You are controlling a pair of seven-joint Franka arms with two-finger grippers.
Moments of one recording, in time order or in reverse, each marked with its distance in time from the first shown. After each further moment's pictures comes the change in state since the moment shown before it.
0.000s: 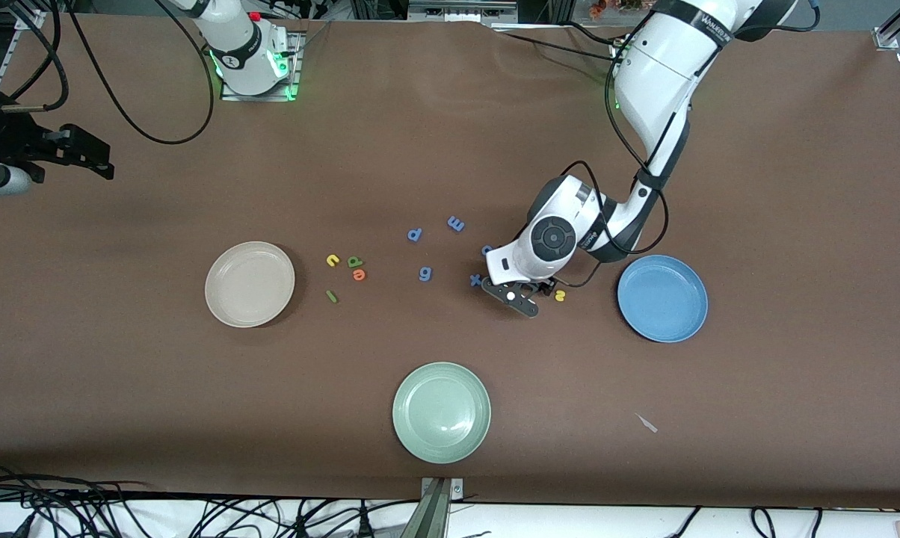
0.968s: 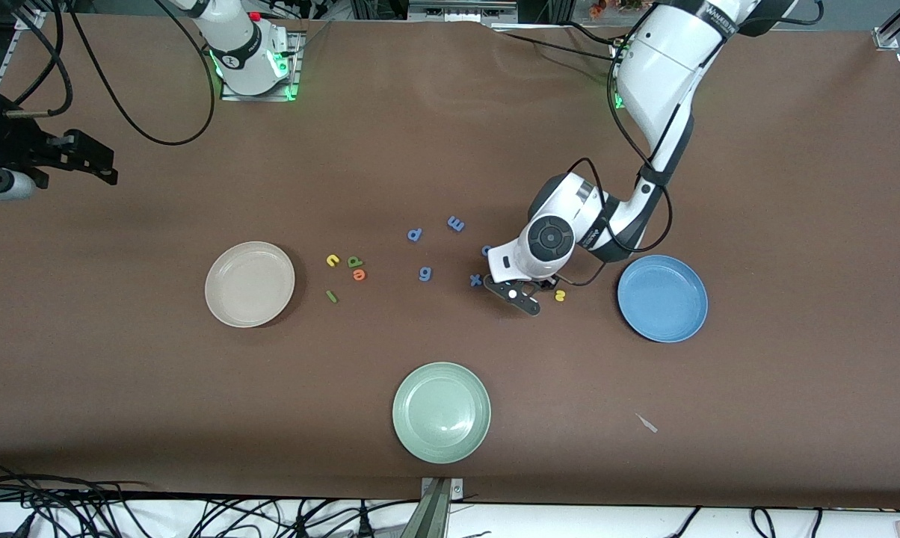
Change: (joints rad) left arm 0.003 -0.041 0.014 0.017 0.051 -0.140 0.002; right arm 0.002 0.027 0.001 -0.001 0.006 0.023 0.003
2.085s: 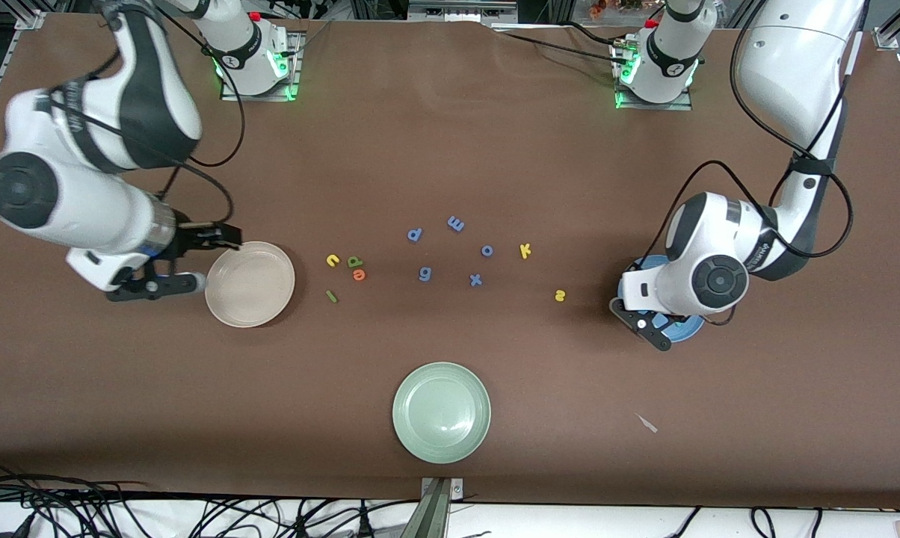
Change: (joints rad) left arm 0.338 -0.128 -0.035 0.003 0.094 -0.192 0.366; right arm 0.165 0.283 0.015 -0.001 0.060 0.167 0.137
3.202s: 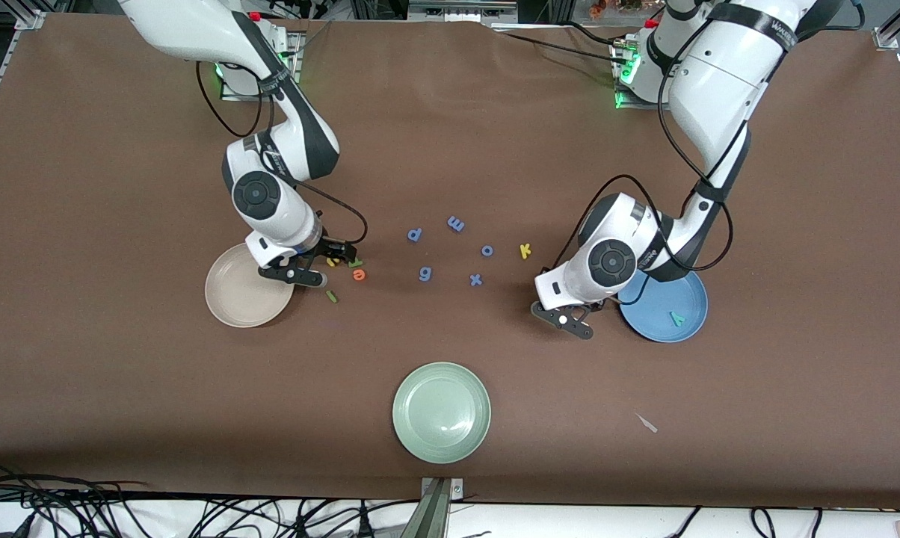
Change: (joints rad) left arm -0.107 0.142 -0.081 -0.018 0.003 0.256 -0.388; right arm 0.097 0.096 0.123 -0.504 -0.005 0.736 0.490
